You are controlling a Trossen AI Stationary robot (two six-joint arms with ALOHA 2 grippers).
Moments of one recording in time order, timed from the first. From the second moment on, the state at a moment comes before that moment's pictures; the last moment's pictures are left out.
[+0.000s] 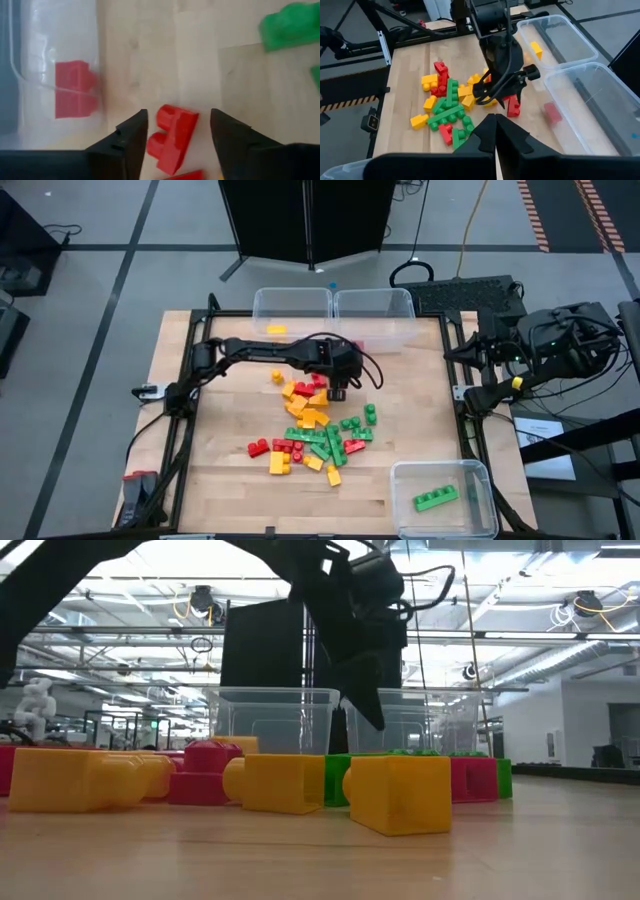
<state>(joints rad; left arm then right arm) 0.15 2.16 1.80 -0.70 -0.13 0.30 0.23 0.94 1.68 -1.36 0.28 0.35</state>
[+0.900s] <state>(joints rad) 0.16 2.19 1.75 -0.69 -0.13 0.35 0.23 0.94 1.68 -1.37 0.28 0.35</state>
